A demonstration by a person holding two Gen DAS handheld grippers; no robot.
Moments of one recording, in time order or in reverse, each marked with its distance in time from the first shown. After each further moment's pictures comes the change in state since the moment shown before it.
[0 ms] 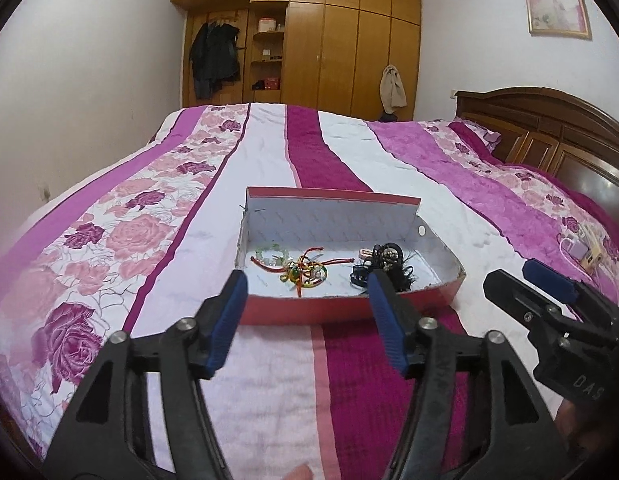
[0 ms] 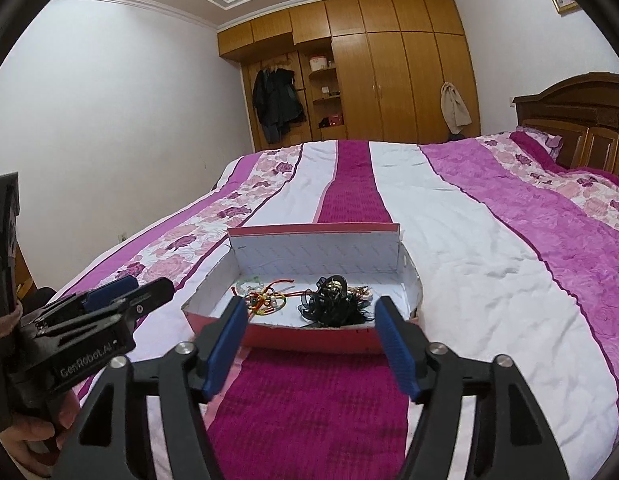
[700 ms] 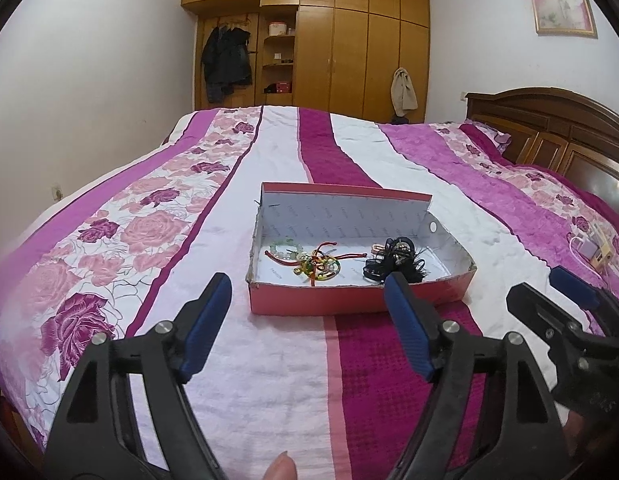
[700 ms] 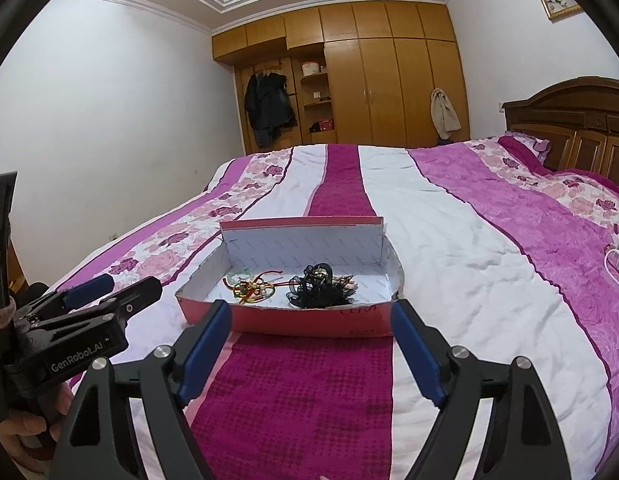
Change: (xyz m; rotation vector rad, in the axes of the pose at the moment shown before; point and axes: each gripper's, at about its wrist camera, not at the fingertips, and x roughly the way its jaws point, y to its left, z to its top) left arm -0.004 0.001 -0.011 -0.004 -0.014 0.046; right arm -0.014 -0.004 -0.016 -0.010 -0.017 -0.032
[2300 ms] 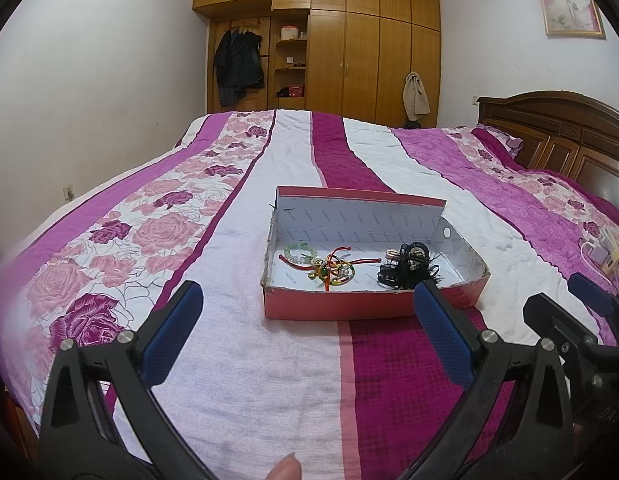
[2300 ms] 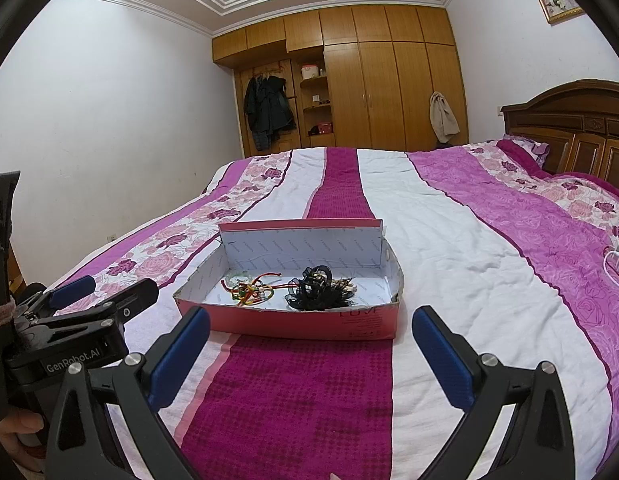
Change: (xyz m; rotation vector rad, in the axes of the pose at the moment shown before) left arm 0.001 0.004 0.000 -0.014 -0.015 0.049; right arm 0.002 0.000 -0.001 -0.002 -0.019 -0.012
